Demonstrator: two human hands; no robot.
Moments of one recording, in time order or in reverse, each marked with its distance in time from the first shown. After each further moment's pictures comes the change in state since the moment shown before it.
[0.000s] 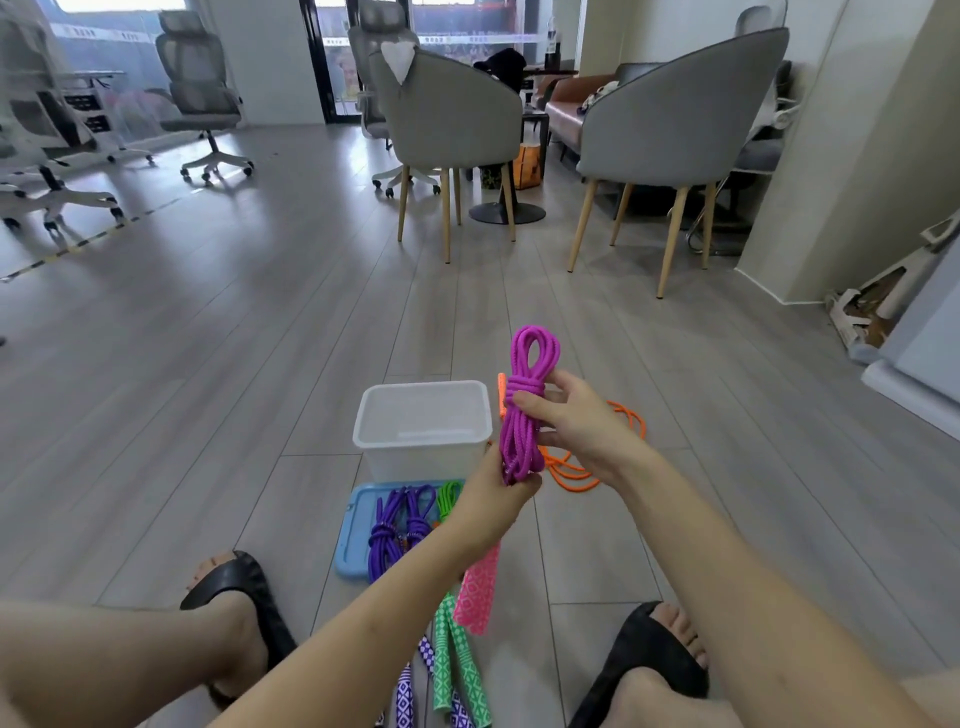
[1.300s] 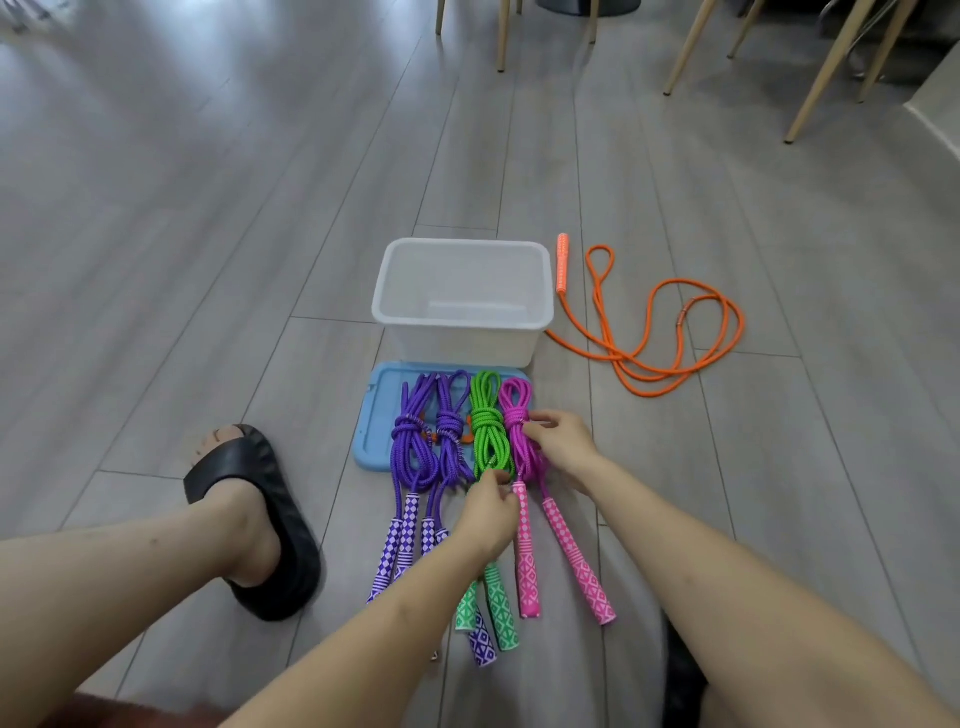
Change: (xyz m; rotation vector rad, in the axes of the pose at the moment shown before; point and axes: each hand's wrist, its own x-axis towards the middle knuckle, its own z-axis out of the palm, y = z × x) left_hand -0.006 -0.207 0.009 0.212 -0.007 -0.669; right_hand 0.094 0.310 0.019 -0.414 0.106 0.532
